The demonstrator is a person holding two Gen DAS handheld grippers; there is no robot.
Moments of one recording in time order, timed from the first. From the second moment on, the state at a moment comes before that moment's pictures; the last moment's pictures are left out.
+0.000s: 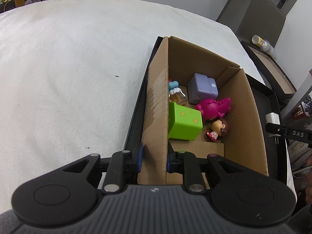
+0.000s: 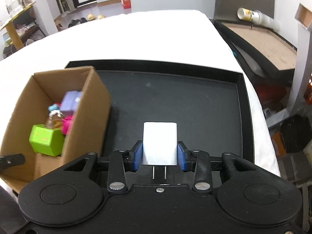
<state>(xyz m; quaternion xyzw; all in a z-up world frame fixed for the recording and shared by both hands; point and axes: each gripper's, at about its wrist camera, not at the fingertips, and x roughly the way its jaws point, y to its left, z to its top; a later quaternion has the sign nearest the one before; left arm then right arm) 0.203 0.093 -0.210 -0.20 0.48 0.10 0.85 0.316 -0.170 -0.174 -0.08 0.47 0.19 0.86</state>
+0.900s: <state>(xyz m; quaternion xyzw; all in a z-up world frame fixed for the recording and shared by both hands) 0.198 0.099 -0.208 -0.22 0.47 0.10 0.85 0.306 -0.128 -0.109 -0.07 0.44 0.24 0.86</state>
